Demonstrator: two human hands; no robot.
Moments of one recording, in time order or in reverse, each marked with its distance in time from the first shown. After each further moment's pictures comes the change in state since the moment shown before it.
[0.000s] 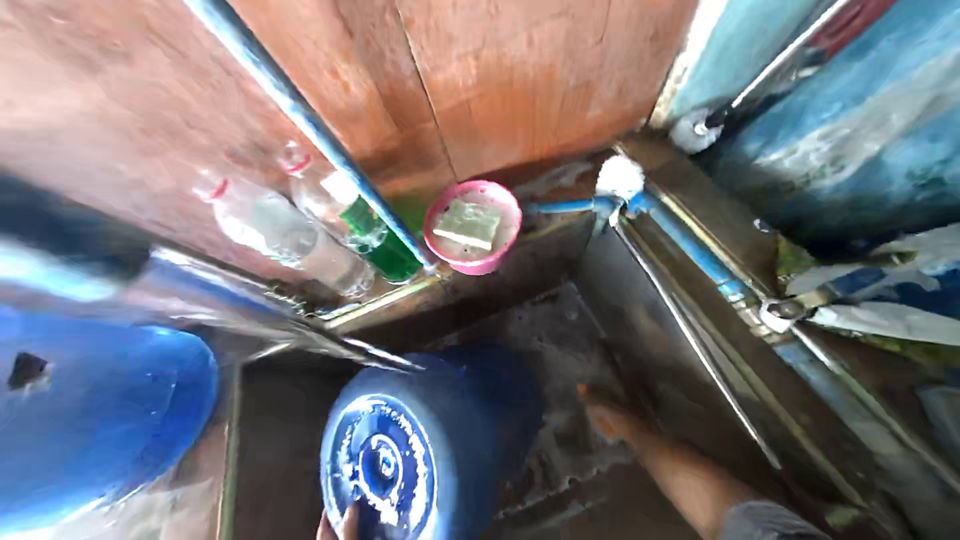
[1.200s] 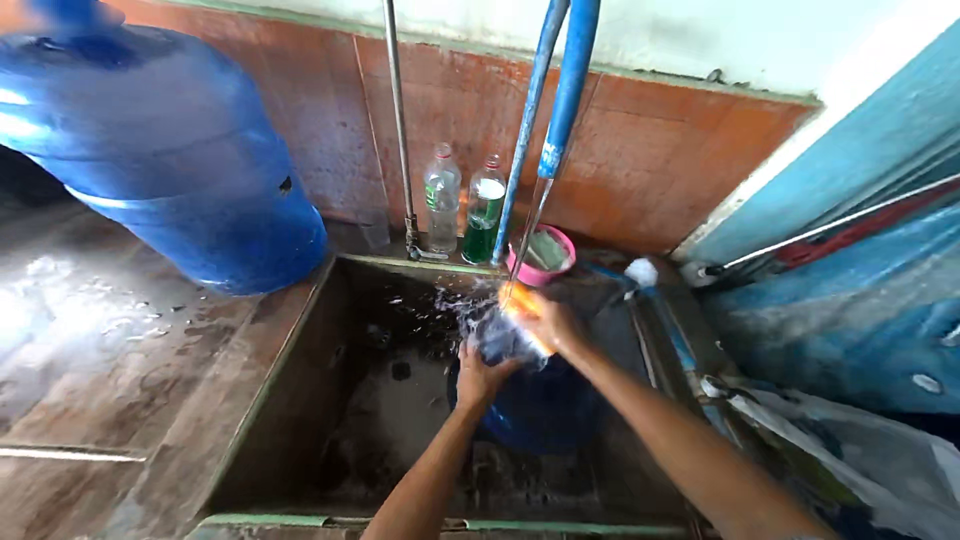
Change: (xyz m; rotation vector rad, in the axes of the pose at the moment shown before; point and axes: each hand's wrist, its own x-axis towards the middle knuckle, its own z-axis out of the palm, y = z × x) left_hand -0.039 0.085 0.116 0.188 -0.403 0.127; right_hand -0.224 -0.233 -0.016 -0.612 0.364 -0.816
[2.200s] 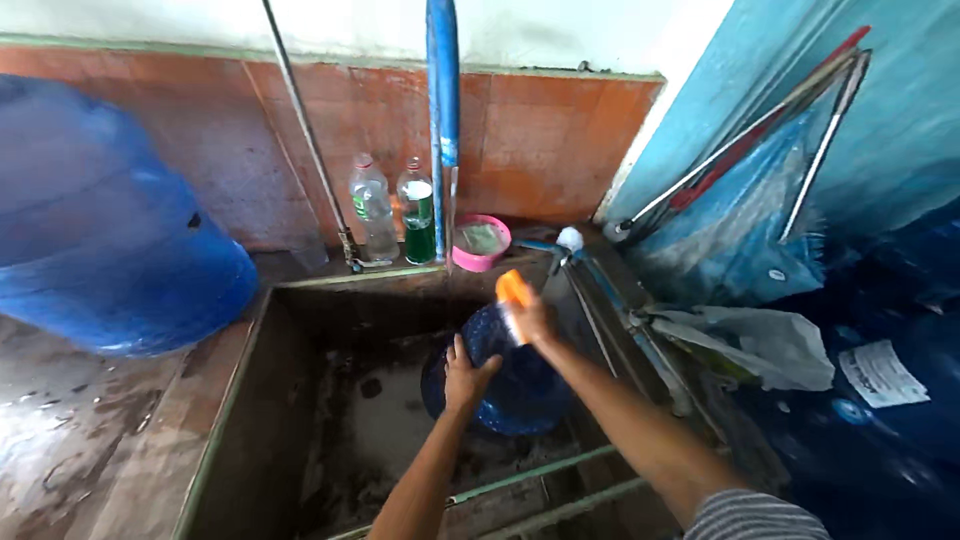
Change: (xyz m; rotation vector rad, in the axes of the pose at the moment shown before) left_hand -0.026 -0.003 0.025 0.228 -0.175 0.056; right_hand -0.055 0.033 0.013 0.173 0.205 0.261
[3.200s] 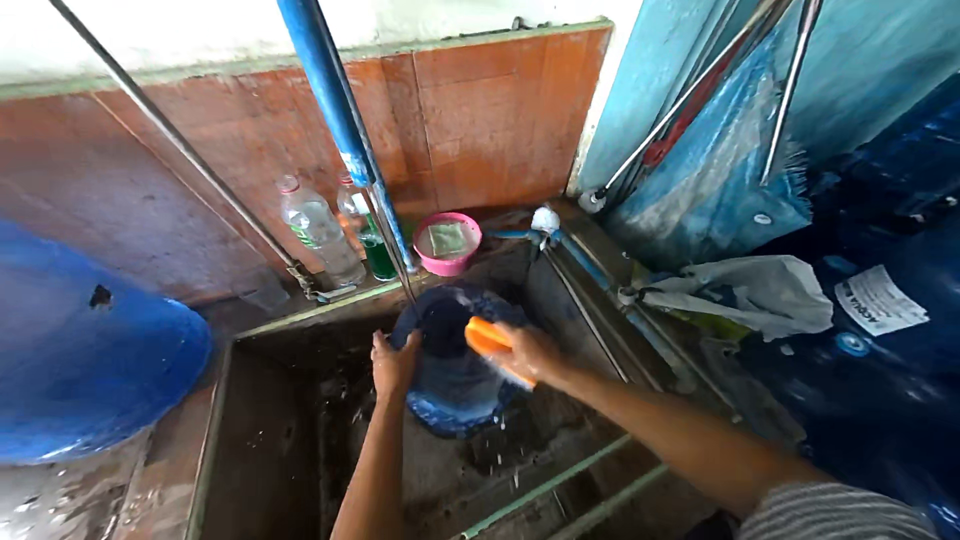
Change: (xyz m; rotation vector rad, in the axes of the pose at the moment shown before) left_hand 0.059 0.017 -0.067 0.068 0.206 -0.084; right_hand -0.025 0.011 -0.023 -0.122 -0.309 -0.048
